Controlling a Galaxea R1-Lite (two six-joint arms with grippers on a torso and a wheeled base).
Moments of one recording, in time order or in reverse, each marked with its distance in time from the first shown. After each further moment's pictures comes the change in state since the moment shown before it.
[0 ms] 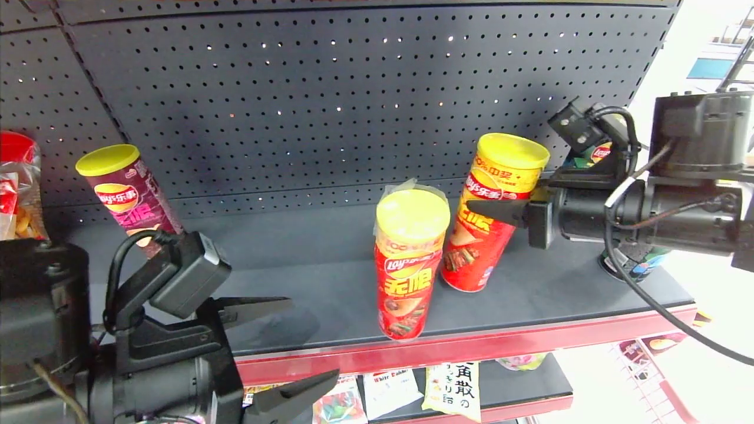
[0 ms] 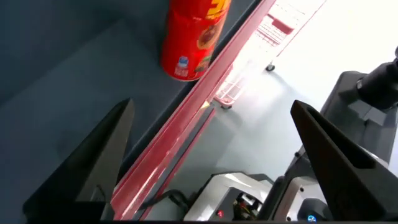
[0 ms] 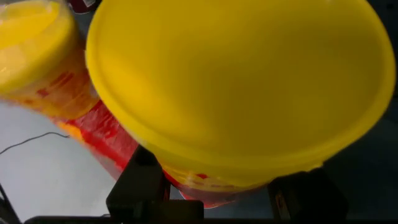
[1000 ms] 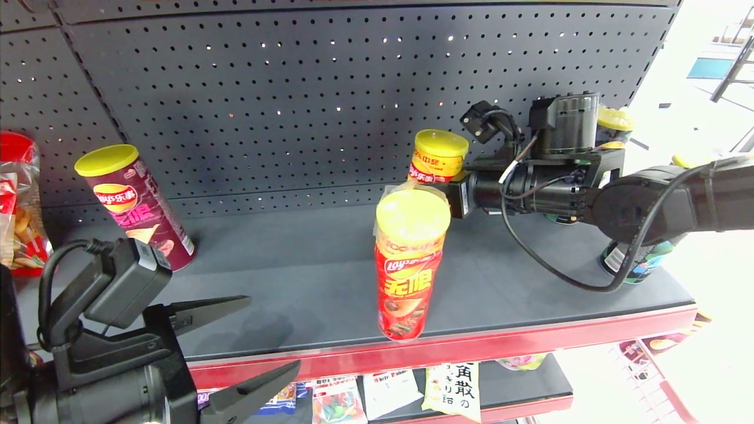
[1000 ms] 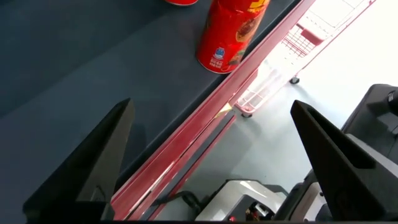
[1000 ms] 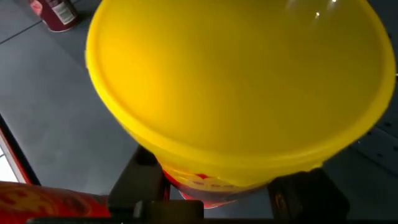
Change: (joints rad) left arm 0.070 -0.102 0.064 0.004 0.048 0.000; right arm 0.032 0.321 -0.317 -0.014 0.026 -0.001
